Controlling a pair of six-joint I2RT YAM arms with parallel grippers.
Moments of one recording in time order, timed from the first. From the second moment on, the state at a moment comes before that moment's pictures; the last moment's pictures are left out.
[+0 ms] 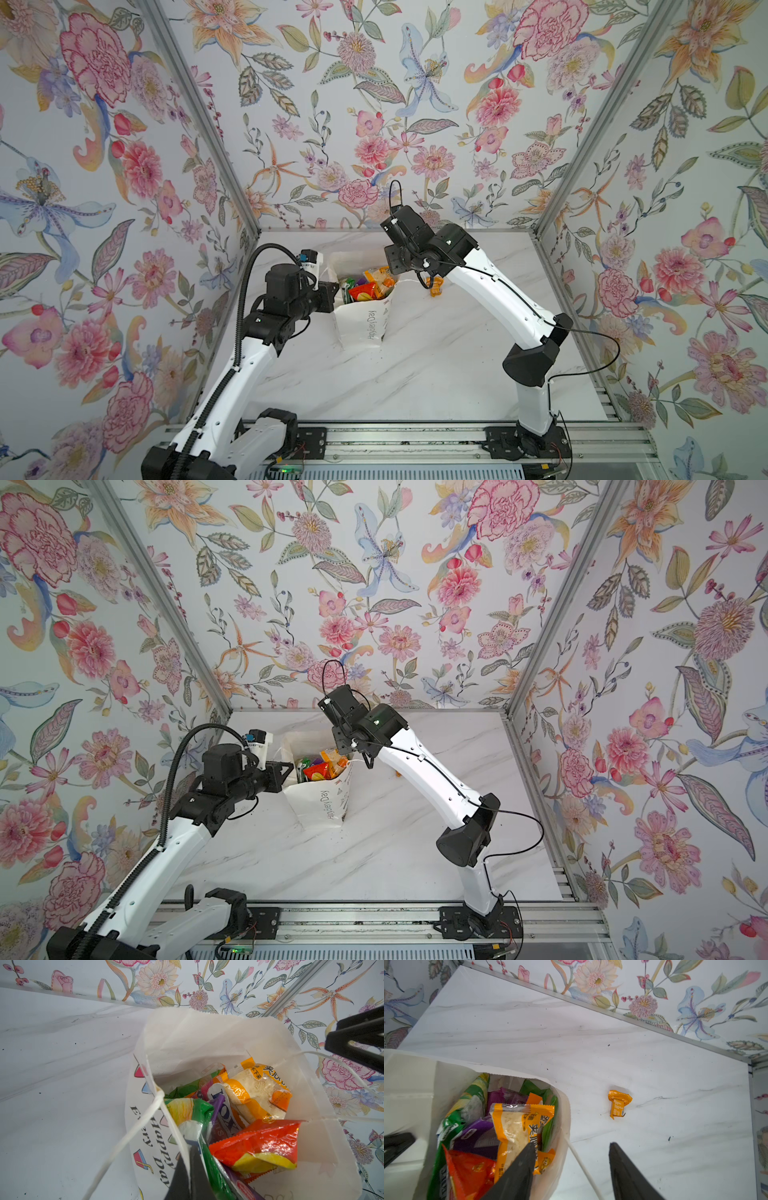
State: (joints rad) left arm -0.21 1.03 0.90 -0.41 0.34 -0.27; right arm 0.89 1.99 2.34 -1.26 0.41 0.38
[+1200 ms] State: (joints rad) left arm -0.36 1.25 1.36 -0.80 0.03 -0.17; right arm 0.94 1.90 2.25 -1.22 0.22 0.39
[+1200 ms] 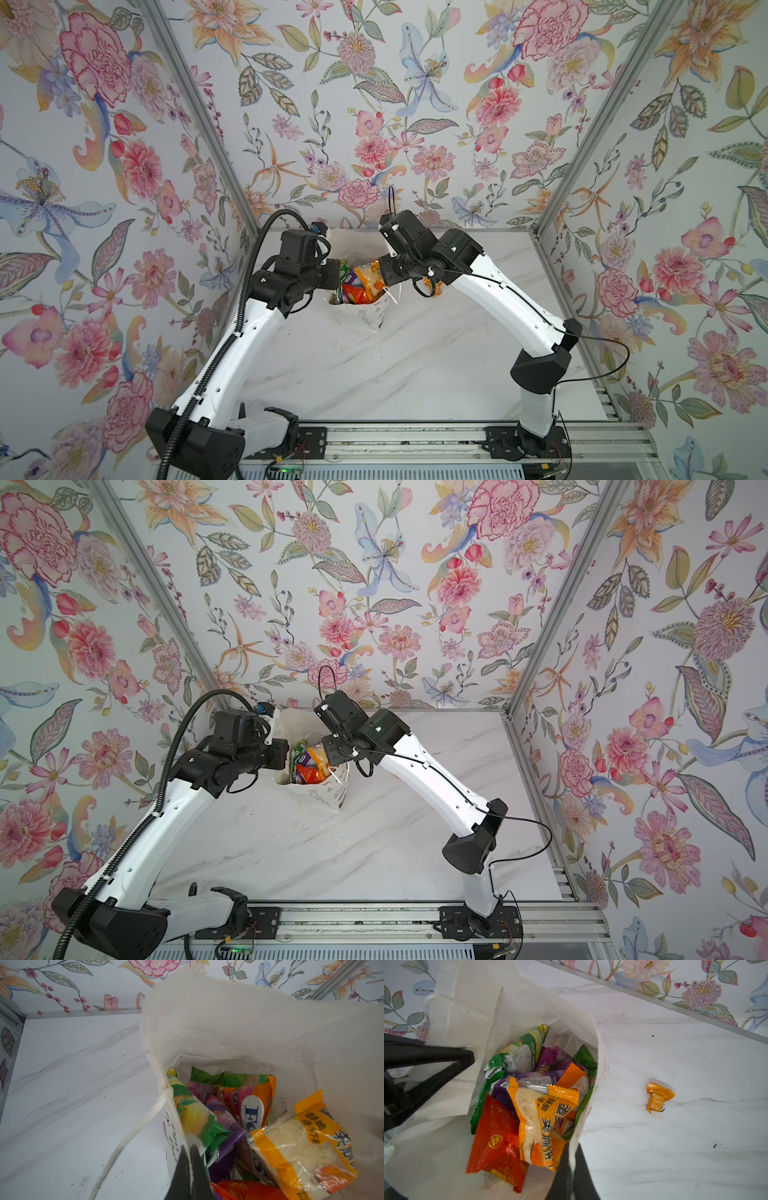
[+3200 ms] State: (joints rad) left arm -0.33 1.28 1.22 -0.69 0.10 -0.15; right arm 0.43 1.91 1.52 -0.74 0.03 0.39
